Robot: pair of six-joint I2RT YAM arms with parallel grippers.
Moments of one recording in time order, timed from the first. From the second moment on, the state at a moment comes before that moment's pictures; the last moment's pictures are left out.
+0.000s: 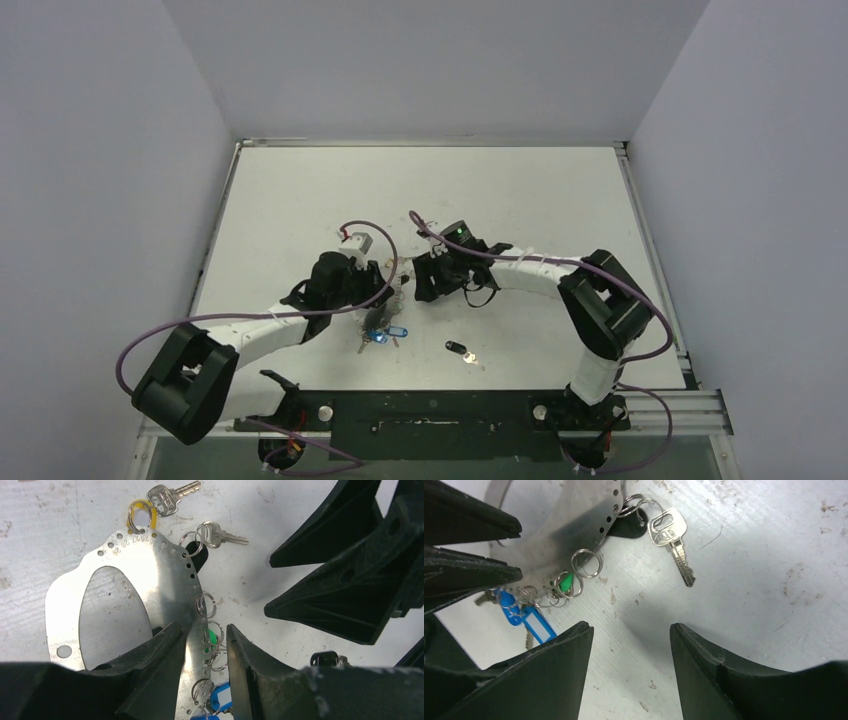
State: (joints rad) left arm -0.53 1.26 0.42 0.27 0.16 -0.48; right arm 0.70 1.77 0.98 -0.10 -0.36 0.28
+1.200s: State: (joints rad) left arm -0.55 1.44 0.40 0.43 0.13 -0.81; right arm 0.77 1.86 1.03 -0.05 -0.25 0.39
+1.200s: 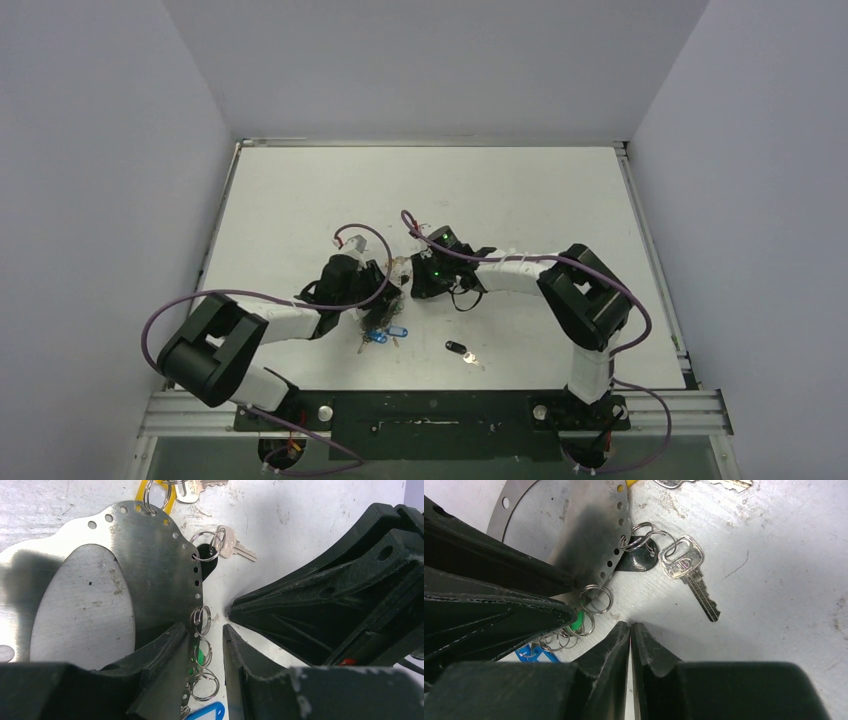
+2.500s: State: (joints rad) left arm -0.55 1.46 0.40 0.44 0.10 -0.82; right arm 0.67 1.93 1.02 0.12 -0.47 0.57
